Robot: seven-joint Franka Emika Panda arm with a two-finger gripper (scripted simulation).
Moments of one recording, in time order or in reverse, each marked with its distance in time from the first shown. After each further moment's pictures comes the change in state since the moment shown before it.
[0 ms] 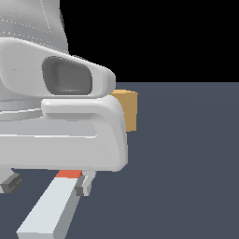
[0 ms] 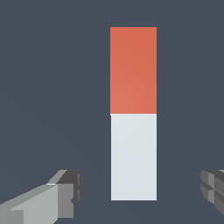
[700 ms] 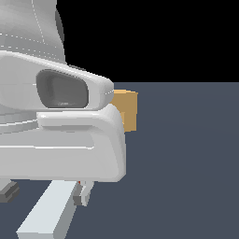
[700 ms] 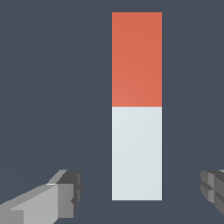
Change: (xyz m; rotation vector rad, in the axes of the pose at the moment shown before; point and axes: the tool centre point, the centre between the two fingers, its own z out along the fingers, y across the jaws) arm -0.006 -0.001 0.008 -0.003 0.002 -0.002
